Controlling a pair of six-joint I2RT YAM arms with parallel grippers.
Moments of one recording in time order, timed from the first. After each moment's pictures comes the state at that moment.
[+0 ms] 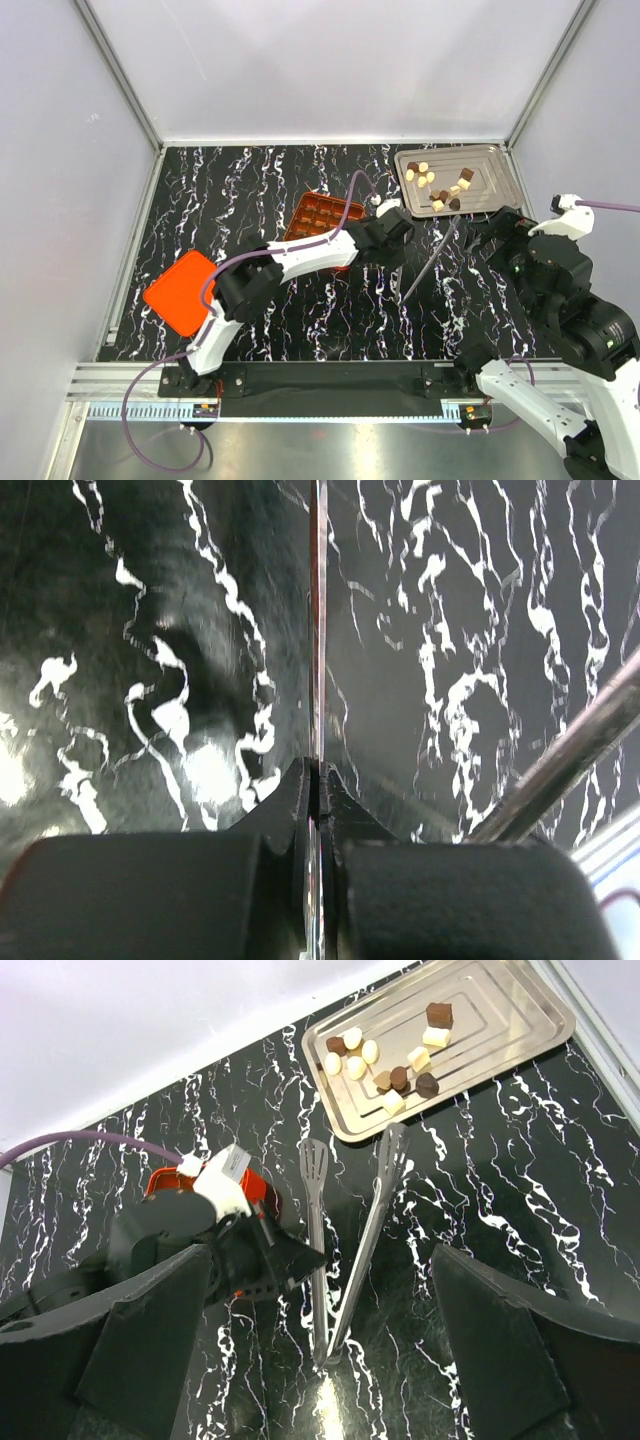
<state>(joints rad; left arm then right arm) -1.01 2.14 1.69 -0.39 -0.09 -0.88 0.54 0.68 1.32 -1.00 0.59 0.60</state>
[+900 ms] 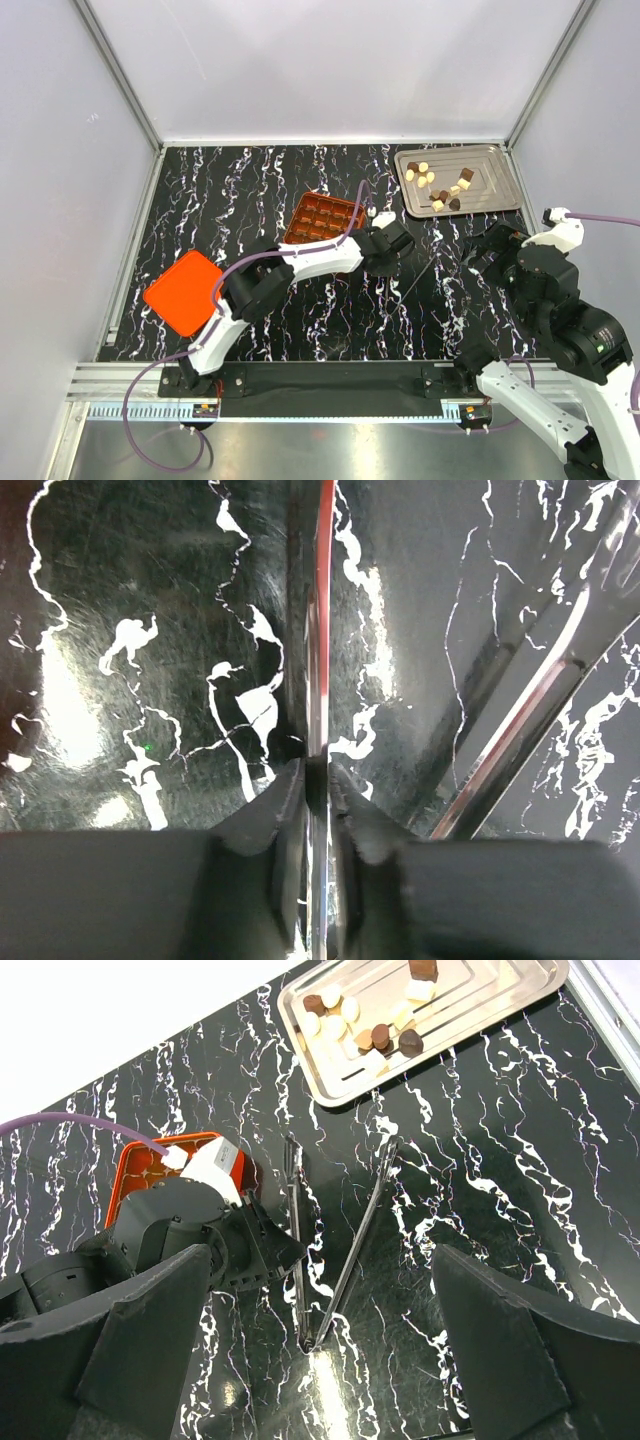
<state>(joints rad) -1.03 2.22 1.70 -0.48 -0.20 -0.91 0.54 0.61 1.22 -1.04 0.58 0.66</state>
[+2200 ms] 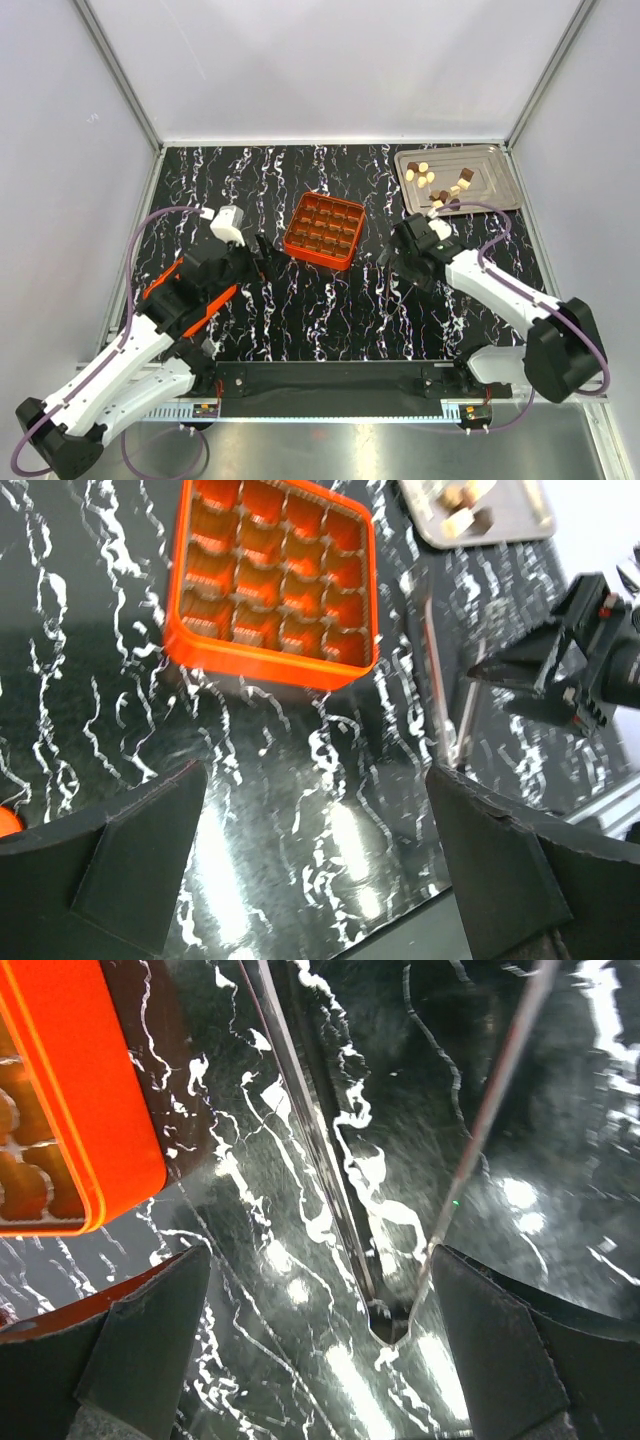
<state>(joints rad) -0.65 0.71 0.72 -0.42 -0.09 -0.58 0.54 1.28 0.86 -0.65 0.23 1.04</state>
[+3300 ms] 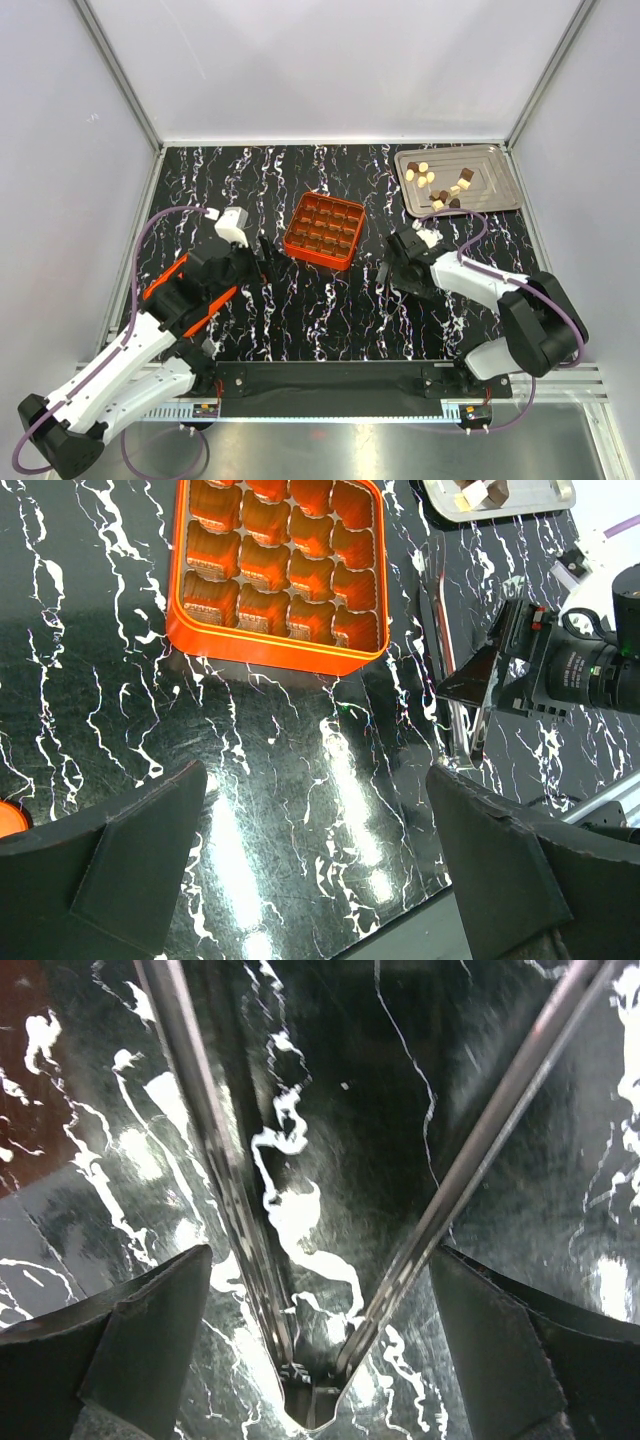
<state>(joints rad) -0.65 0.73 0.71 -0.42 -0.06 -0.55 0.54 1.44 0.73 -0.48 0.22 0.86</state>
